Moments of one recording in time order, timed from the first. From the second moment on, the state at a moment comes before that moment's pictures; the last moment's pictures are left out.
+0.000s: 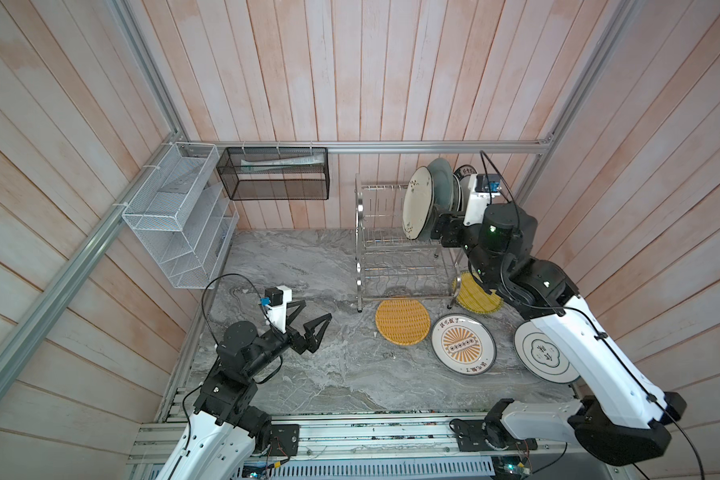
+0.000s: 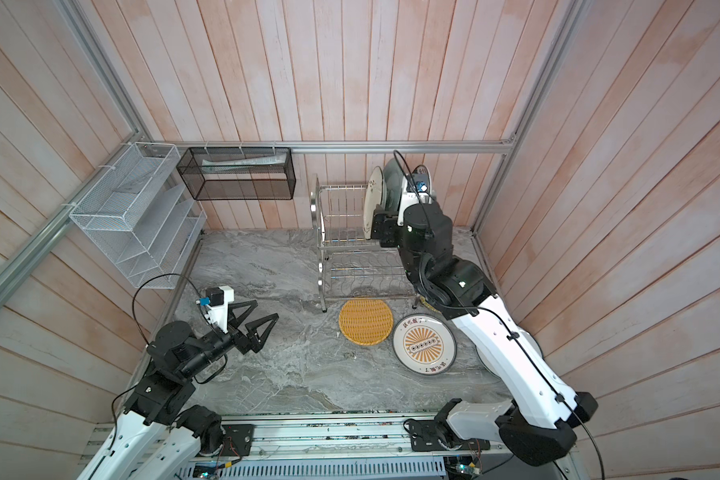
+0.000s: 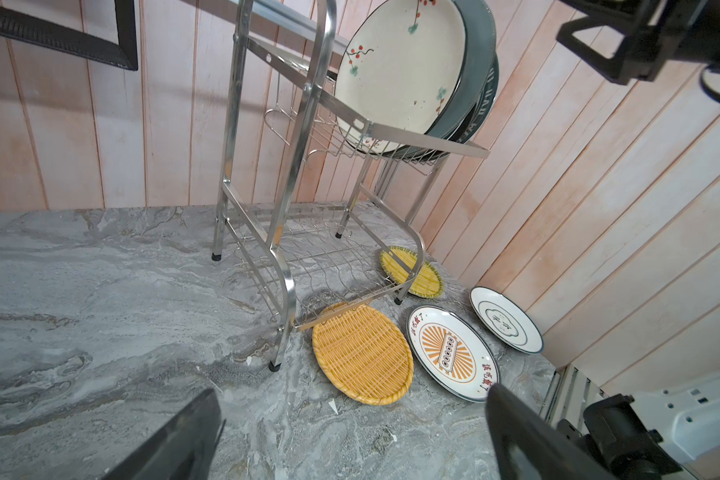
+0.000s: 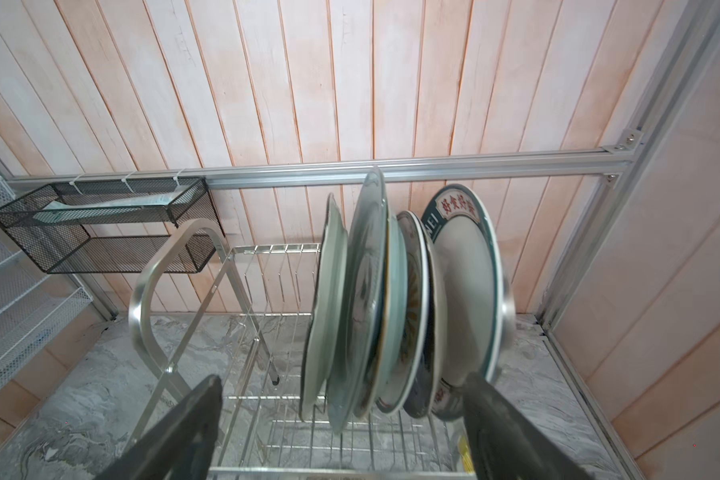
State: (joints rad) left arm -0.37 0.52 0.54 -0.16 0.38 -0.32; right arm 0.70 1.22 1.62 -0.55 0.56 0.19
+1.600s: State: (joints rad) left arm -0.78 1.57 1.02 -0.14 -0.37 -0.59; right arm 0.14 1.27 0.73 -0.05 0.18 0.43
